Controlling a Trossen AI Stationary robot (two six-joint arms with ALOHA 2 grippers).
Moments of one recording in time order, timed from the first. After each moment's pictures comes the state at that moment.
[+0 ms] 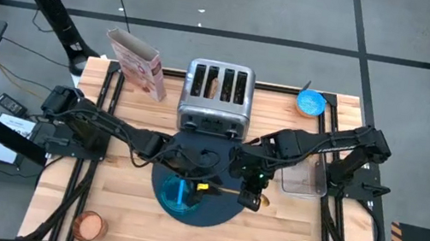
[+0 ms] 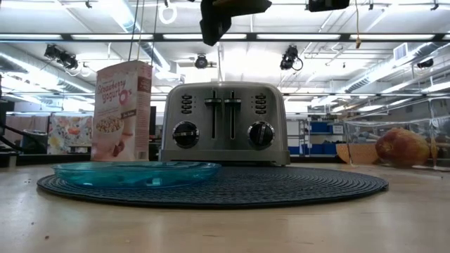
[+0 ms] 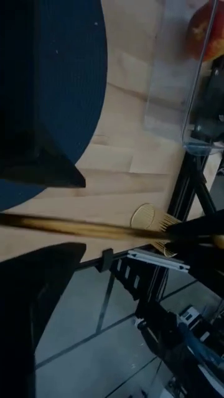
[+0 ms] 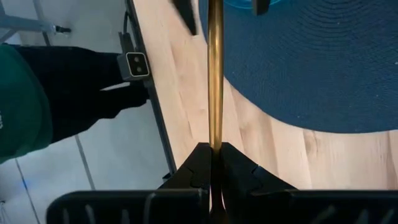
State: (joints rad) left arm -0.24 1.66 1.18 0.05 0.03 -0.43; right arm 0.25 1.68 1.69 -1.19 -0.38 0.61
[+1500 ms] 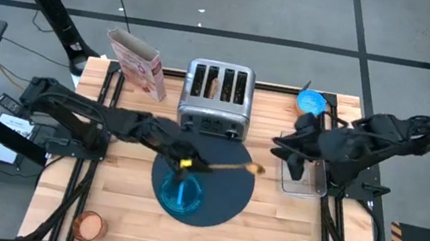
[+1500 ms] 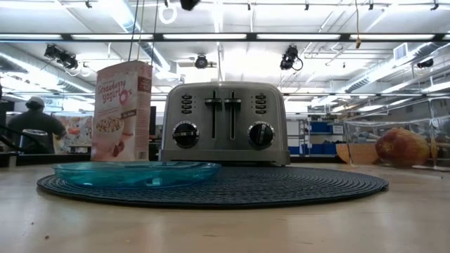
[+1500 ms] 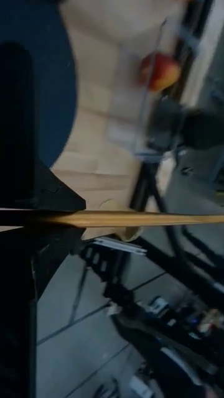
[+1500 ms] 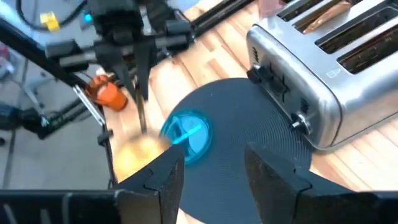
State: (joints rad) left arm -0.18 1.40 1.18 -0.09 0.04 -0.43; right arm 0.43 1.20 1.62 -1.13 0.45 0.84
